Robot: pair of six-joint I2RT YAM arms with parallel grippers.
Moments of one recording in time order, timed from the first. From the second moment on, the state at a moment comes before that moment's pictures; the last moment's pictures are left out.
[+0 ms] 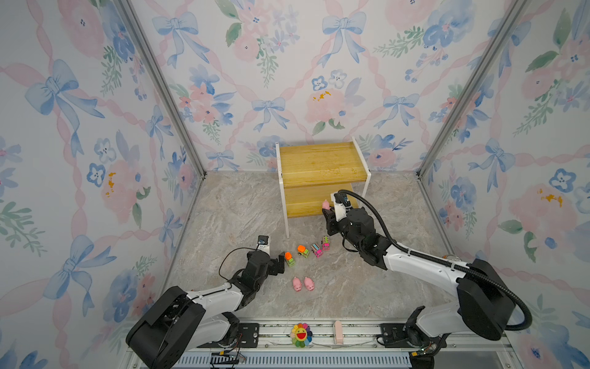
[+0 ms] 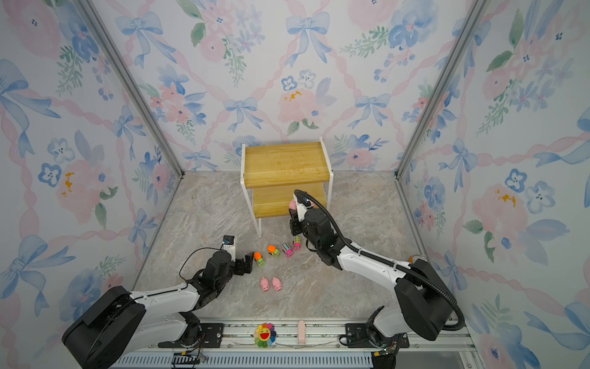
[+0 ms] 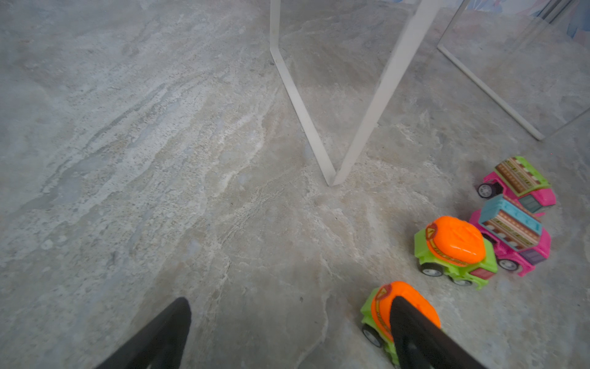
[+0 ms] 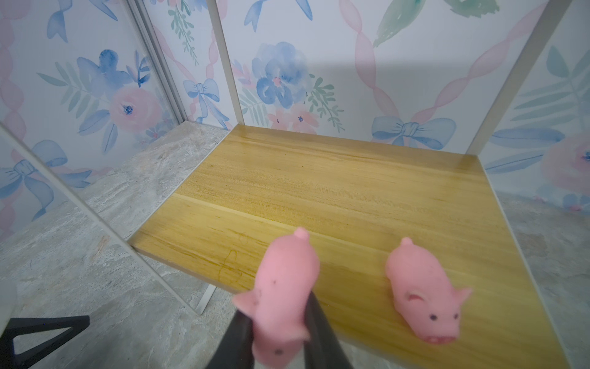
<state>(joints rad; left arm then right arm) -0.59 1.19 0.16 0.47 -0.29 -0.32 0.75 1.45 0.85 0.32 0.23 0.14</state>
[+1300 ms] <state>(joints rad) -0.59 1.19 0.16 0.47 -0.29 -0.32 0.73 1.60 0.91 0.39 0.27 0.17</state>
